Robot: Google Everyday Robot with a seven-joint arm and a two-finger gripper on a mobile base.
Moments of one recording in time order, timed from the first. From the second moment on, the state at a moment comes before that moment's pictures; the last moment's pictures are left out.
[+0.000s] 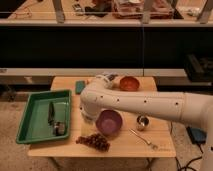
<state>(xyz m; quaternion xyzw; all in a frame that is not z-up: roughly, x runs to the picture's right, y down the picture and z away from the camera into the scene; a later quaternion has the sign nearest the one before) -0.085 0.156 0.714 0.06 -0.33 -0.93 0.16</state>
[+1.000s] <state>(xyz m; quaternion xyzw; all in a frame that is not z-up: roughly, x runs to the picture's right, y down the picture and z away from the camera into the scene) -0.137 0.217 0.744 0.09 -0.34 -0.93 0.12</state>
